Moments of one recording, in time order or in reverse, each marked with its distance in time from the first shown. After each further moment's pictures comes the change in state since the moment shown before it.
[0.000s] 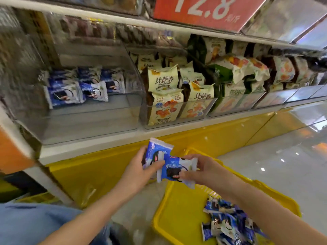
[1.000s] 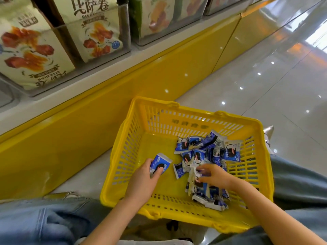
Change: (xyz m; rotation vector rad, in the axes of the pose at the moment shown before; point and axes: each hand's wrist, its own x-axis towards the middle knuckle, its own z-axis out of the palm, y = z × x) left_hand -0.028 -0.151 0.160 0.598 -0.339 -0.217; right_hand -0.050 0.299 -0.131 -0.290 -0.036 0.553
